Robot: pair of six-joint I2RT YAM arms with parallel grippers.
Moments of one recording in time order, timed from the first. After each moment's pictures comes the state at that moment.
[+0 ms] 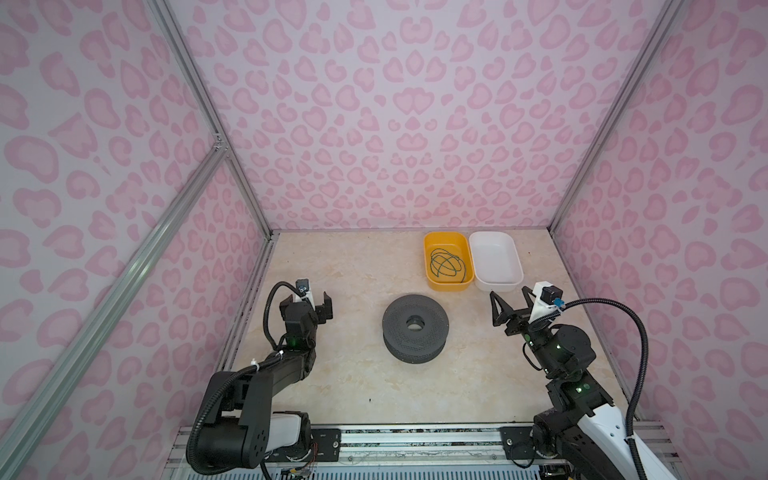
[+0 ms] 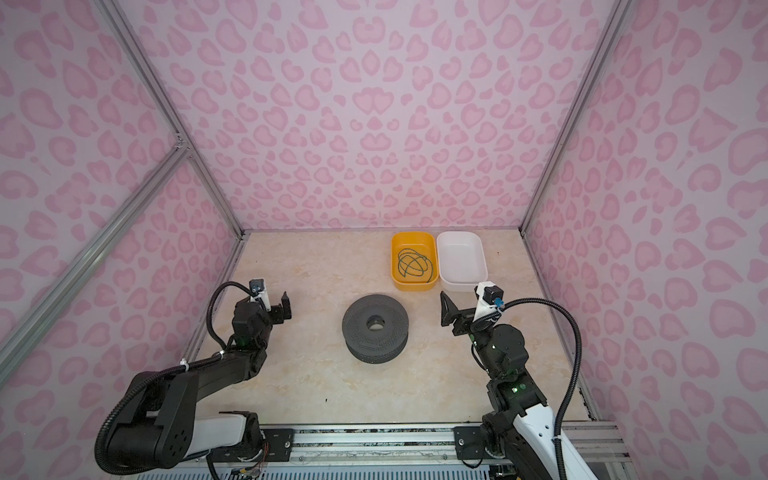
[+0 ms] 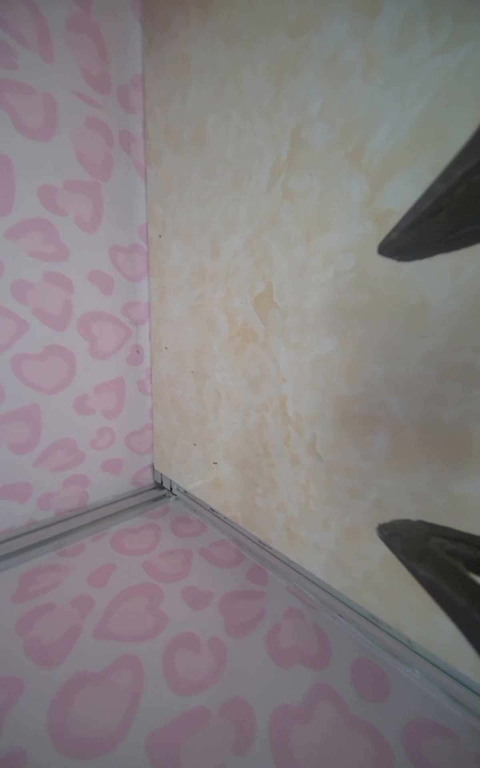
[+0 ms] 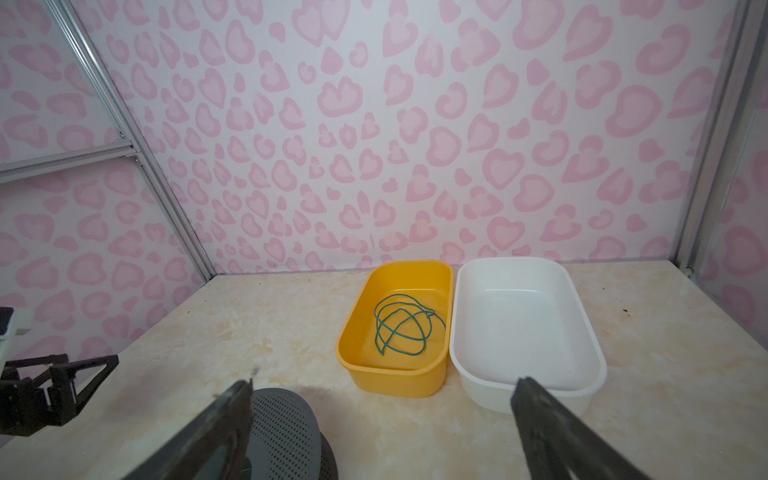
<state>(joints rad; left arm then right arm) -0.08 1.34 0.37 0.69 -0.22 0.03 0.34 0.53 0.36 0.17 0.06 0.24</state>
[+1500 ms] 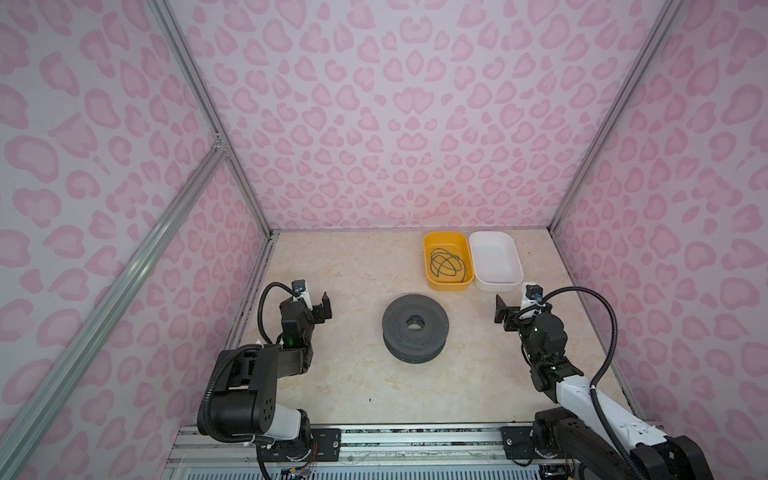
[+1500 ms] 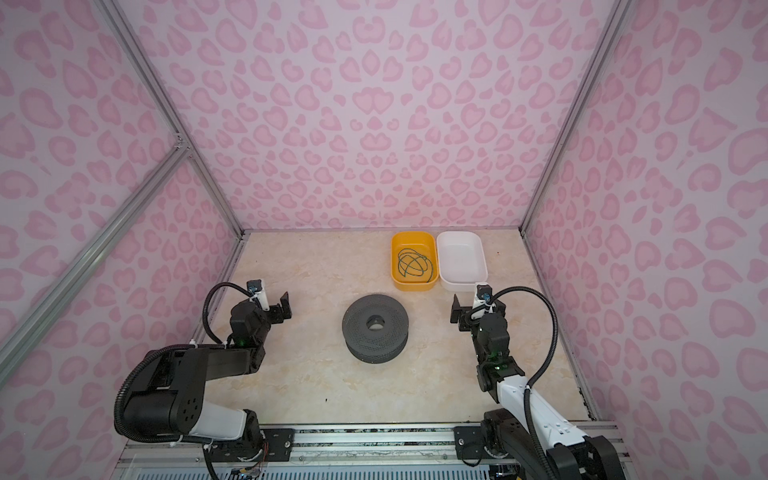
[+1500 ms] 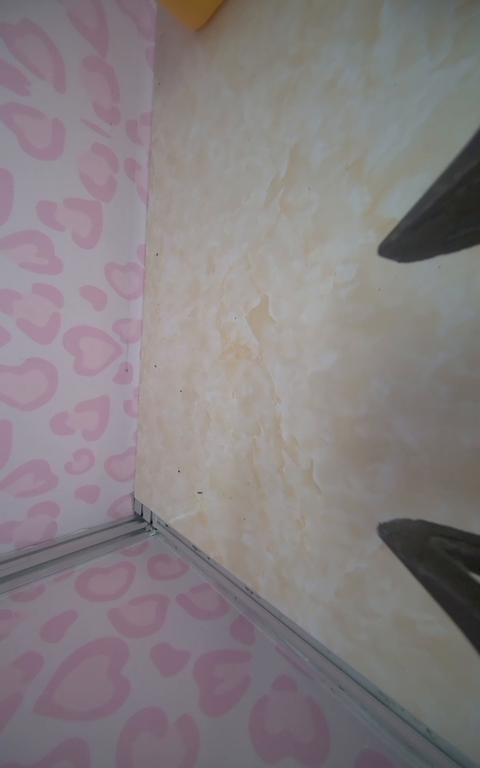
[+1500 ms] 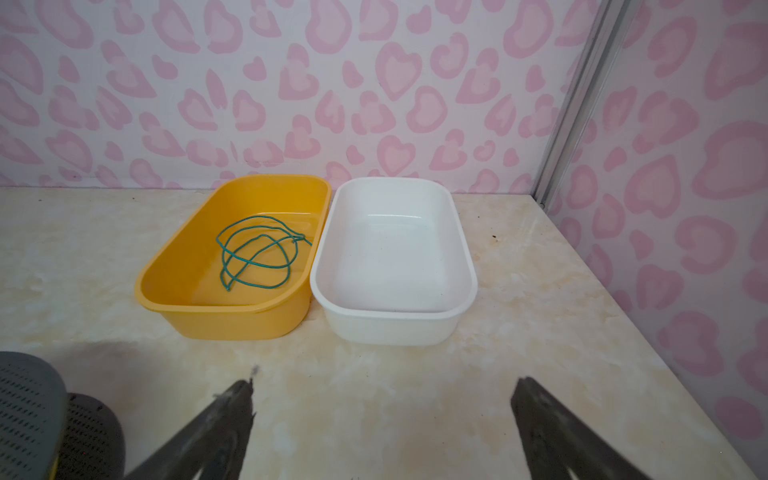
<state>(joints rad) 0.01 1.47 0.32 0.83 -0.07 -0.03 0.18 0.97 0.25 0.51 0.19 0.02</state>
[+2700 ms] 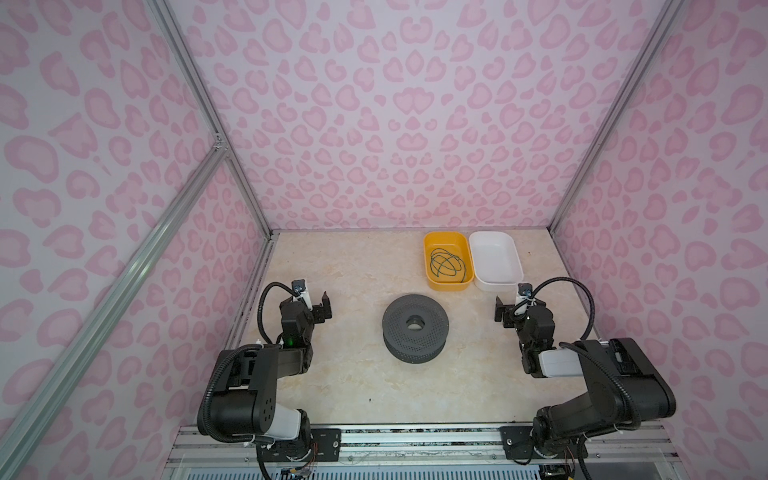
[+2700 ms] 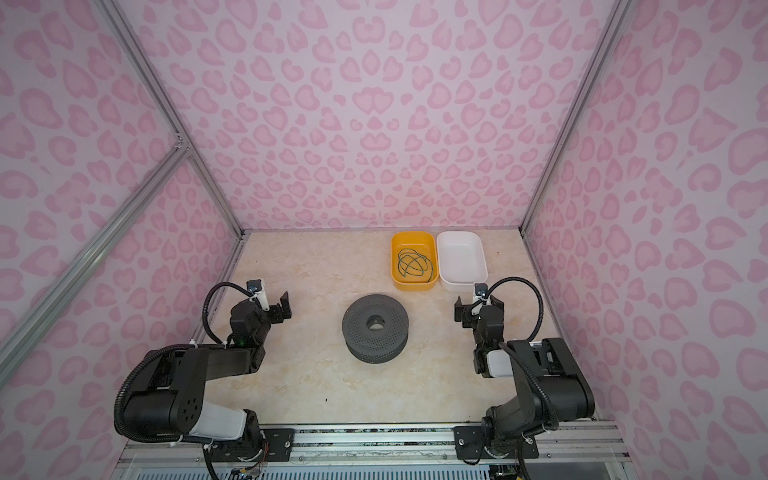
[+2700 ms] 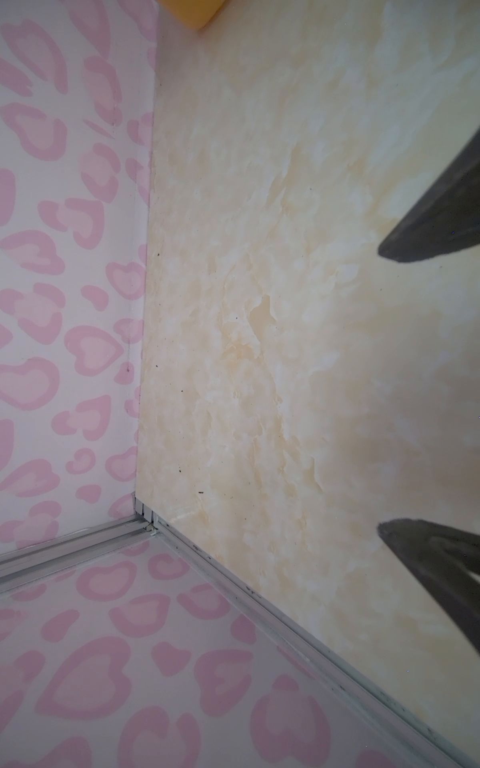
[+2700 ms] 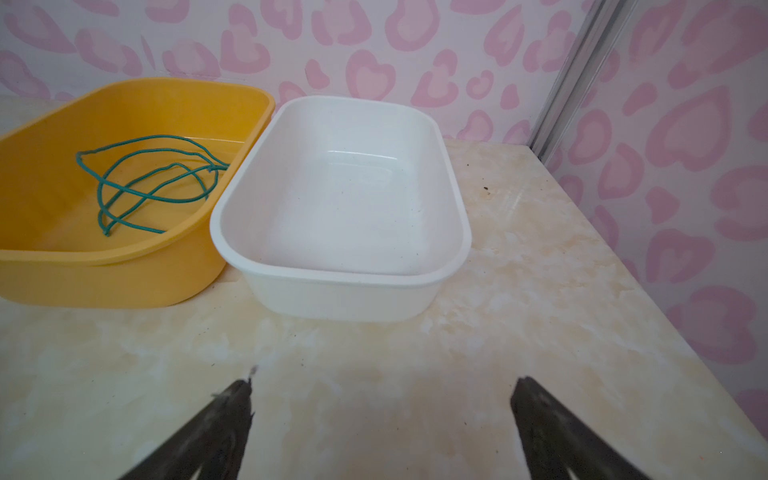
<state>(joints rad) 0.01 1.47 0.33 0.83 -0.07 -0.03 0.05 1.54 0.26 0.96 0.13 -0.05</state>
